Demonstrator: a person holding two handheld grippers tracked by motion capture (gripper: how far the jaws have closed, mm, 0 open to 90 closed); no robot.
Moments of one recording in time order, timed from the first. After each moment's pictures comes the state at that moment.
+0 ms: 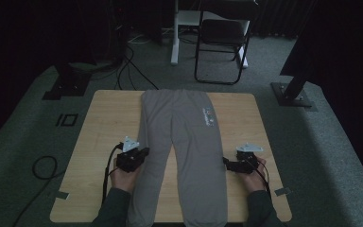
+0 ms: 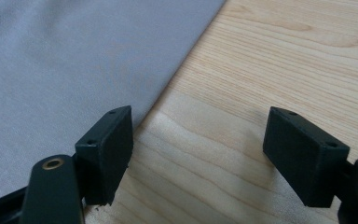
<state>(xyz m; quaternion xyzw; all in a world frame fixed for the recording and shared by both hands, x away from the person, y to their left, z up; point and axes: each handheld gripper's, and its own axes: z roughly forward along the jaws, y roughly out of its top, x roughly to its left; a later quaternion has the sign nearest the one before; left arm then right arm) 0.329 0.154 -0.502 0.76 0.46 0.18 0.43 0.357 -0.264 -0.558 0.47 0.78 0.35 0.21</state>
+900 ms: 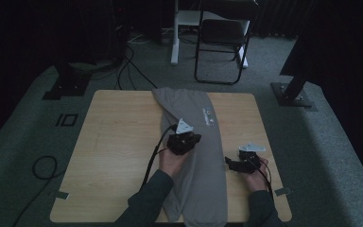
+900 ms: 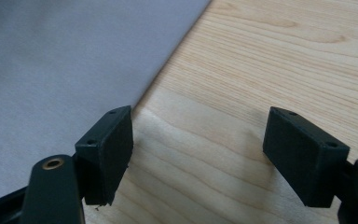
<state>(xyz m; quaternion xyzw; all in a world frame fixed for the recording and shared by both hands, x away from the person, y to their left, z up) 0.374 0.002 -0.459 0.79 0.35 0.11 0.49 0.358 -0.272 -0.558 0.48 0.78 0.34 0.21</state>
